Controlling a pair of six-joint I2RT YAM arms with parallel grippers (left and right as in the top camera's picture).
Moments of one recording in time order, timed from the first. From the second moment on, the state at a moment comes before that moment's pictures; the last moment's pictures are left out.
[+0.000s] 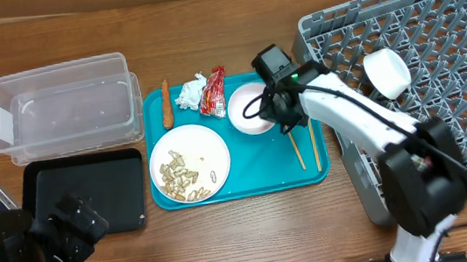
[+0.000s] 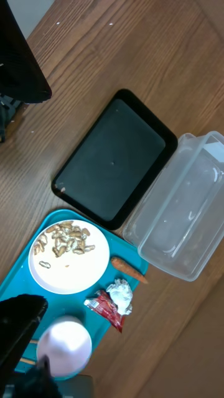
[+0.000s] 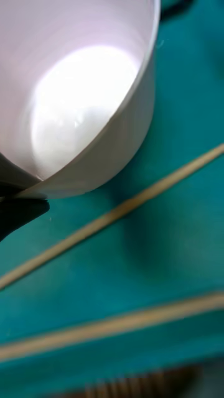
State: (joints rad) left arm -0.04 0.90 1.73 -1.69 -0.28 -0.64; right arm 0.50 1.90 1.42 -0.82 0.08 0.82
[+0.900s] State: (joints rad) left arm -0.04 0.90 1.73 -1.69 -0.28 -0.64; right arm -0.08 1.76 1.46 -0.73 1.22 0.53
